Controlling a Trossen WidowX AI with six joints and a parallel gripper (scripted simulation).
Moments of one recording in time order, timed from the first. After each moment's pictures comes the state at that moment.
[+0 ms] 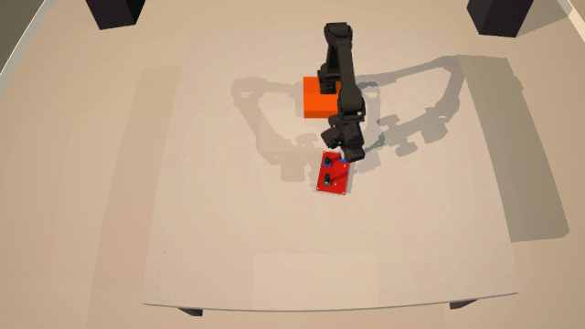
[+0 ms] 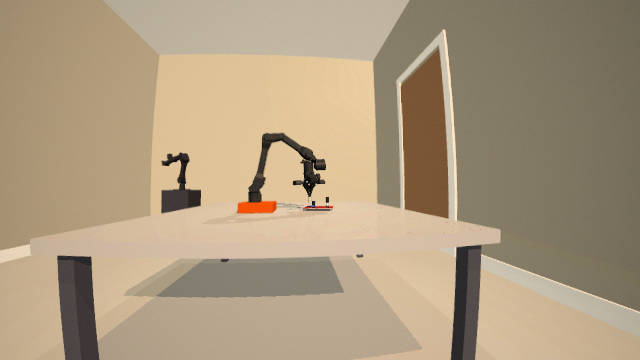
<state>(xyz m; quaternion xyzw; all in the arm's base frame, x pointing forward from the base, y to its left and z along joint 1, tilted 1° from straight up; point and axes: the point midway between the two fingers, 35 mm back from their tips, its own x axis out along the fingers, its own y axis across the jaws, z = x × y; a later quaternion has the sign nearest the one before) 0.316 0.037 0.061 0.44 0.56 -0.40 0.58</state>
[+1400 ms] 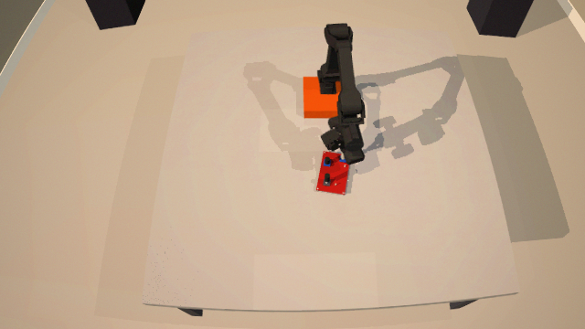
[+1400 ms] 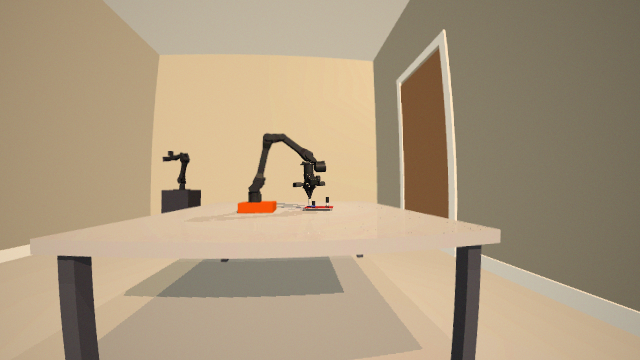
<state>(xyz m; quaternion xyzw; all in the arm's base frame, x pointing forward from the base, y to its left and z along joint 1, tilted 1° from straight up) 0.316 0.037 0.050 0.43 0.56 -0.40 0.58</state>
